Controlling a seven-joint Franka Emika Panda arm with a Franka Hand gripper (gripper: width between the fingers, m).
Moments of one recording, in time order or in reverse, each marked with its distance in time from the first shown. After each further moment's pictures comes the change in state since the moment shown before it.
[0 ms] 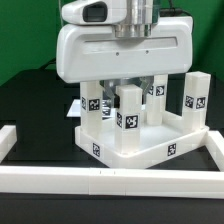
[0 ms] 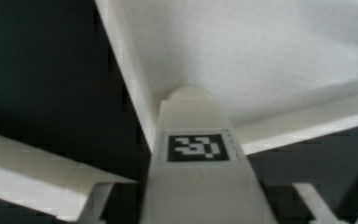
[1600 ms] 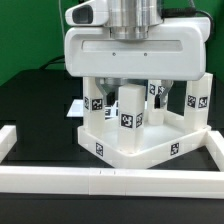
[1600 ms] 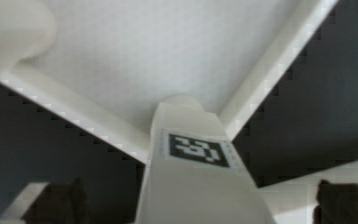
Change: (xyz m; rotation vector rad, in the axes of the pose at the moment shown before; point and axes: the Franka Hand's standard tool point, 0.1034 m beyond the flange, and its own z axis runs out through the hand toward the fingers) arm 0.003 -0.012 0.000 0.020 -0.031 0.363
